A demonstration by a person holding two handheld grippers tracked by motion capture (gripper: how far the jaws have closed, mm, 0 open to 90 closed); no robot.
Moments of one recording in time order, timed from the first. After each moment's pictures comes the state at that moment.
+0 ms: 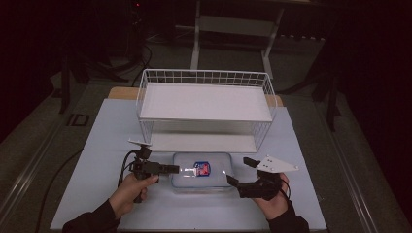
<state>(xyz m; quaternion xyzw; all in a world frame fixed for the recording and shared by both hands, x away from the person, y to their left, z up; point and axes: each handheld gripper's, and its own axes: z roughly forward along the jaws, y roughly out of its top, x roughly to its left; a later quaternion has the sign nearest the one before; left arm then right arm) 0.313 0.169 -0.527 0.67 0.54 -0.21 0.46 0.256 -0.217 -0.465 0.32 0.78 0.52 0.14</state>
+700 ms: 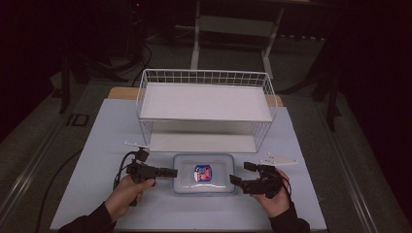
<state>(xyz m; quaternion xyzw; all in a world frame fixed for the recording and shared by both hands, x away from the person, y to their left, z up) 0.300 0.175 -0.521 0.70 0.47 -0.21 0.49 0.273 -0.231 -0.482 0.38 0.78 0.50 0.05</state>
